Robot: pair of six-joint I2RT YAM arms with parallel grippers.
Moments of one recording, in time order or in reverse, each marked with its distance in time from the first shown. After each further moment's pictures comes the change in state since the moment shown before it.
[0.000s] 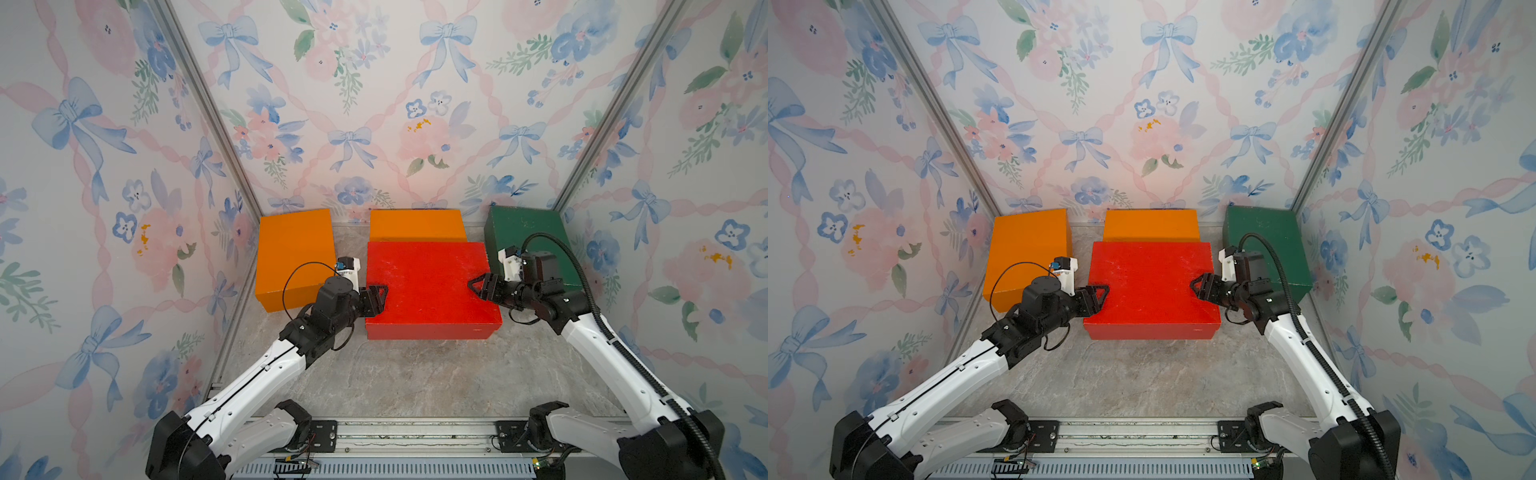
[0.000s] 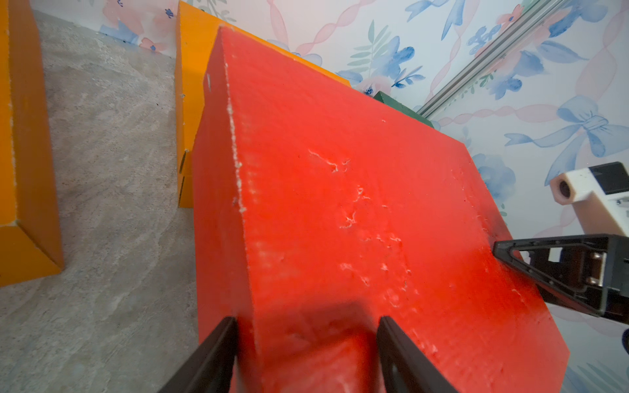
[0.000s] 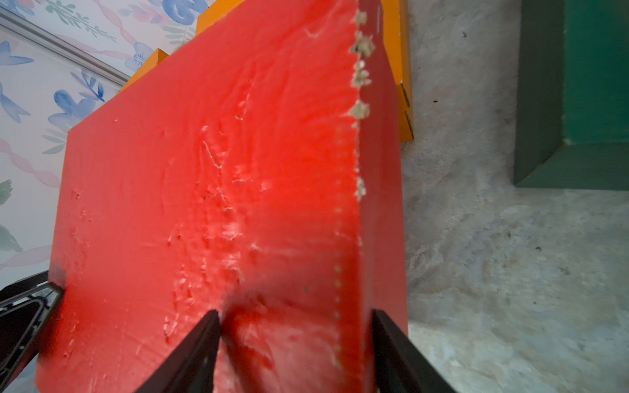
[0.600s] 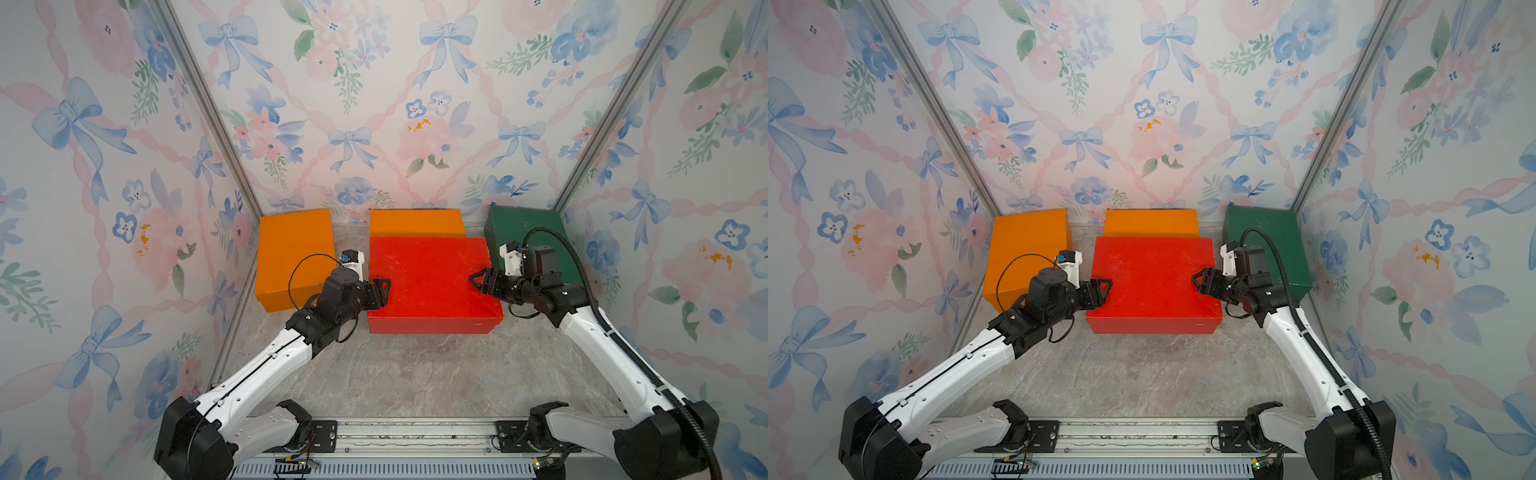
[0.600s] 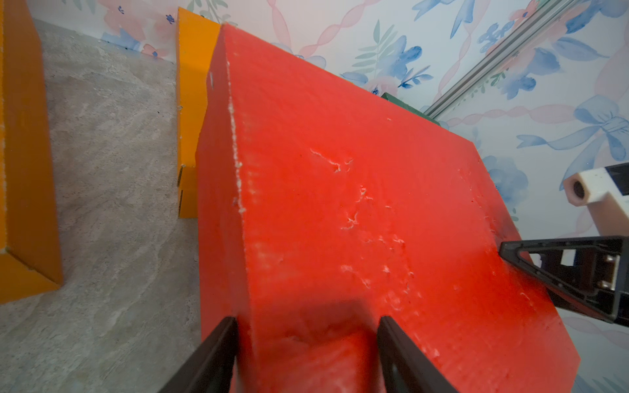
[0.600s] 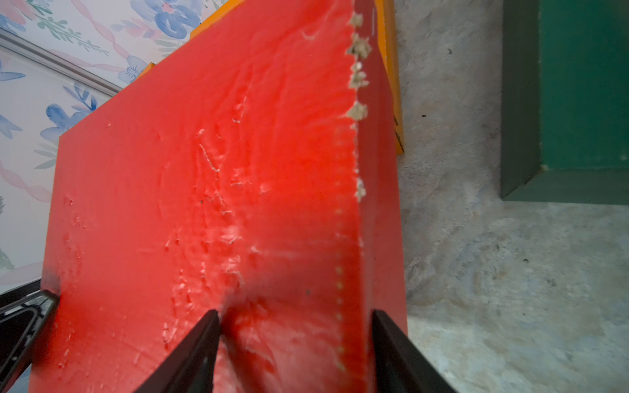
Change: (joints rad) left arm 0.000 0.077 0.074 -0.018 -0.012 0.014; right arm -0.021 0.050 0.043 0.000 0.007 0.000
